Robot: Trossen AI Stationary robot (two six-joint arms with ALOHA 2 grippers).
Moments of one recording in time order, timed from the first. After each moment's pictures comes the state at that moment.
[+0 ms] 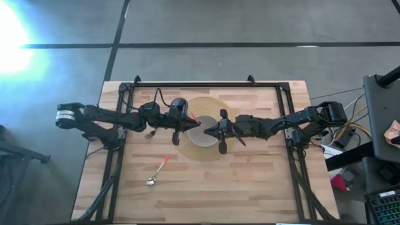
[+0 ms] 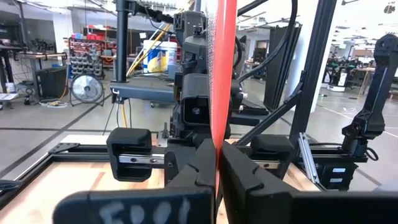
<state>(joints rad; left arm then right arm) 0.12 1.30 0.65 0.79 0.24 -0.09 0.02 1.52 0.74 0.55 0.08 0.07</state>
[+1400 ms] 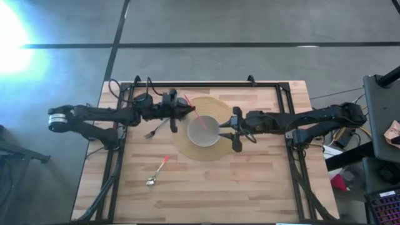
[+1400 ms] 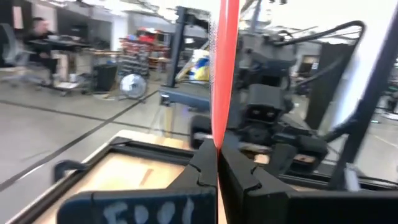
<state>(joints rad) 0.23 1.17 0.66 0.66 0.14 -0.16 0.02 1.23 0.74 0.06 0.08 0.09</state>
